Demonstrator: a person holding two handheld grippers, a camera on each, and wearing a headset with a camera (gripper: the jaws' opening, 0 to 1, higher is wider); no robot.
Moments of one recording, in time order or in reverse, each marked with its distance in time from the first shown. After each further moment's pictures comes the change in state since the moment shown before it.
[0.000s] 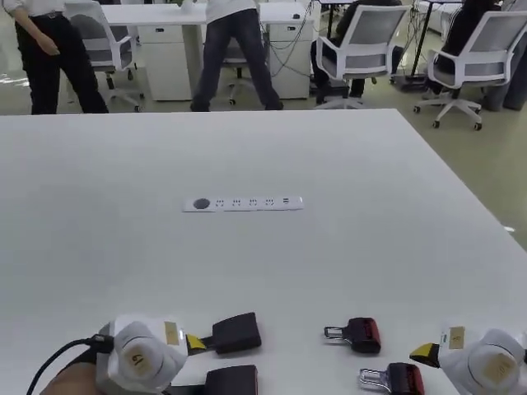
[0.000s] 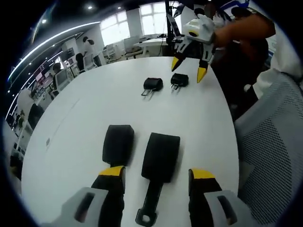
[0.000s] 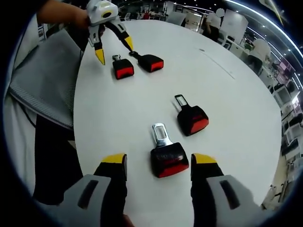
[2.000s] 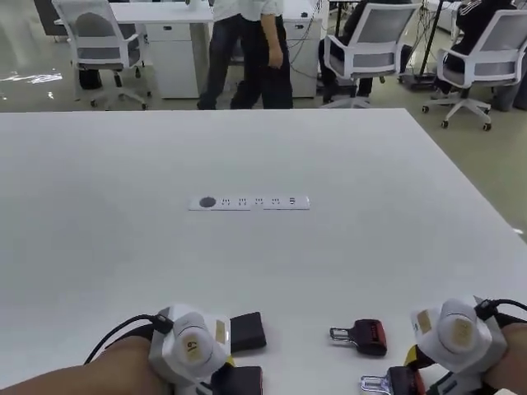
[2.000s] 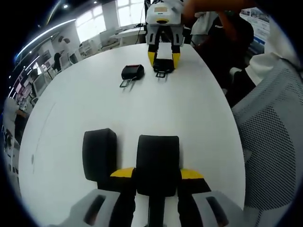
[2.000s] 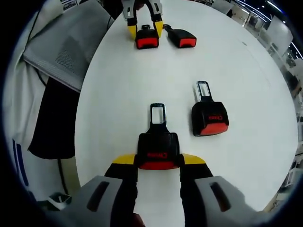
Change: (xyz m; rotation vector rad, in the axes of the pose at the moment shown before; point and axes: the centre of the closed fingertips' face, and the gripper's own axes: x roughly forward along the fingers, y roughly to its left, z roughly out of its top) left arm 0.037 -0.005 -0.010 0.114 0.112 -0.152; right arm 0.022 -0.008 -0.018 -0.282 0.212 0.271
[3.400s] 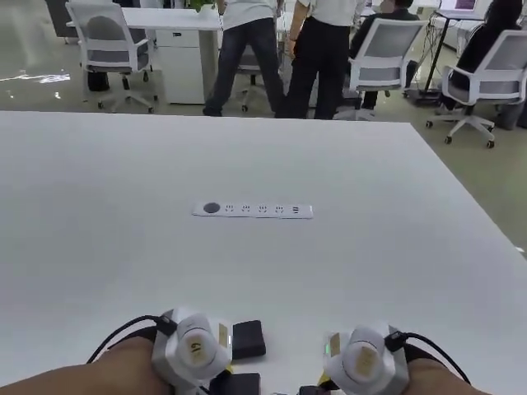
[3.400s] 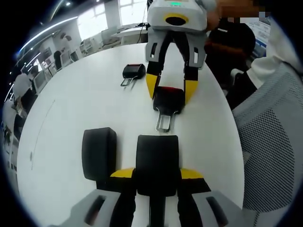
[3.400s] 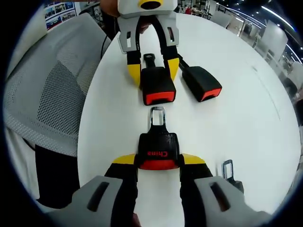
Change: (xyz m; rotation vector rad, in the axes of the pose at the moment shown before) left arm 0.002 -0.001 0.001 -0.026 0.002 -0.008; right arm 0.044 0.026 0.128 0.016 -0.158 -0.014
